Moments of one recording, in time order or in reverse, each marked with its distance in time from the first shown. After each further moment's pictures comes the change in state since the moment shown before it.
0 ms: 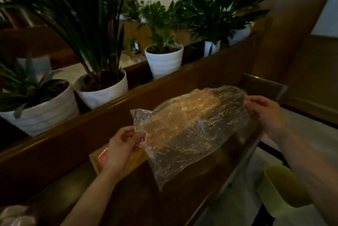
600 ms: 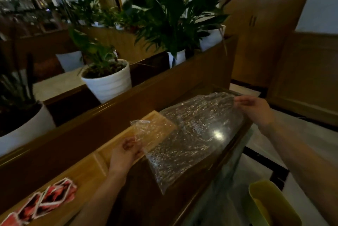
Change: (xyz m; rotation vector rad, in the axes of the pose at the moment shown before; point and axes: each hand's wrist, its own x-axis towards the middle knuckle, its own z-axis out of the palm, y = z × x) left_hand 0.106 0.005 0.238 -0.038 0.029 -0.114; right_hand 0.208 0.020 -0.152 -0.223 0.016 -0.070
